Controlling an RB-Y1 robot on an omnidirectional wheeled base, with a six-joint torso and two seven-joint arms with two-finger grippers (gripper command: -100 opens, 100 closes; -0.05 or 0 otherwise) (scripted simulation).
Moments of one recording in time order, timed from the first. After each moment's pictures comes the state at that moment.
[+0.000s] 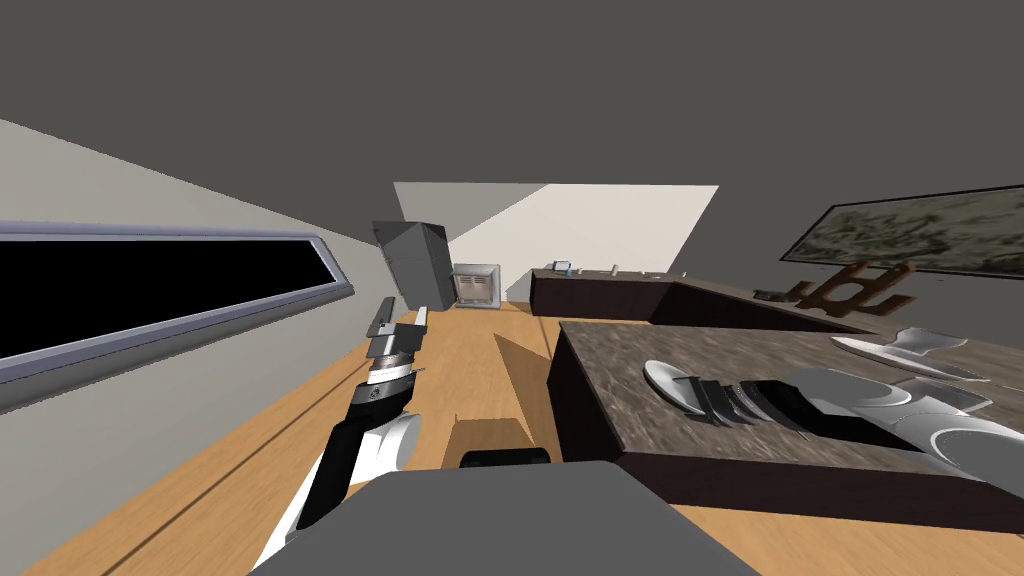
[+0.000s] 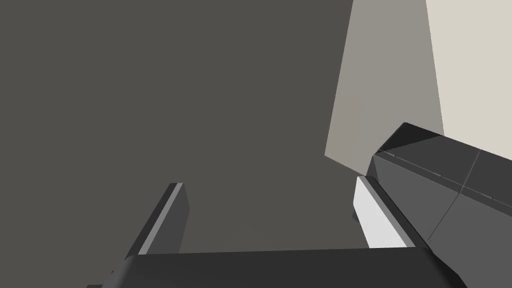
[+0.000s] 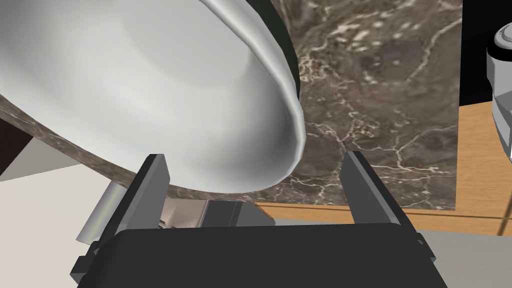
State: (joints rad) left arm 0.46 -0.03 -0.04 -2.38 0.01 -0.37 0.16; right arm 0.06 -1.52 0.49 -0.86 0.73 -0.98 0.48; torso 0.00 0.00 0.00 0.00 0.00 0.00
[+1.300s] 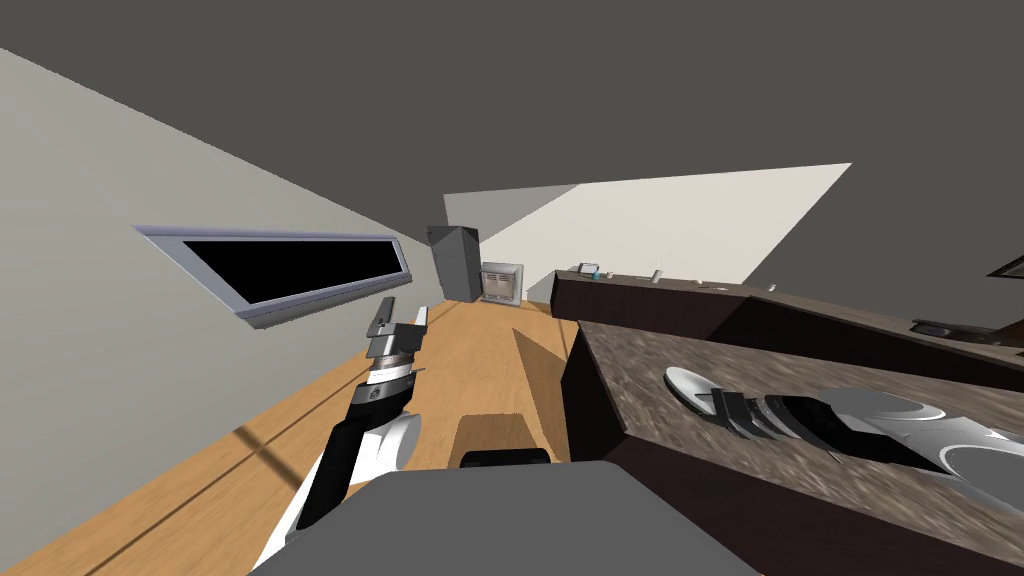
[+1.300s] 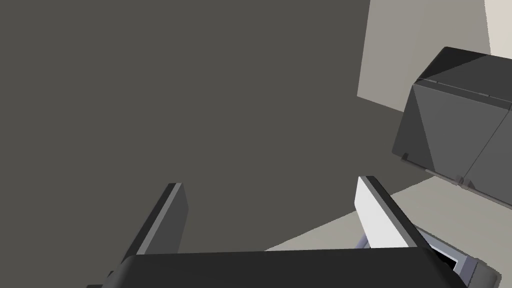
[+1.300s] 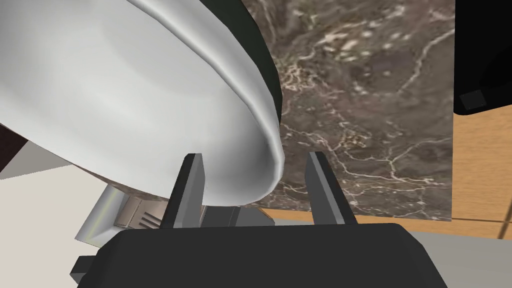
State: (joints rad) left arm 0.46 -0.03 -0.04 -2.38 0.01 -0.37 0.16; right arm -0.08 -1.44 0.65 -0.56 0.63 -1.01 0.49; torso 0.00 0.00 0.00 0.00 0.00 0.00
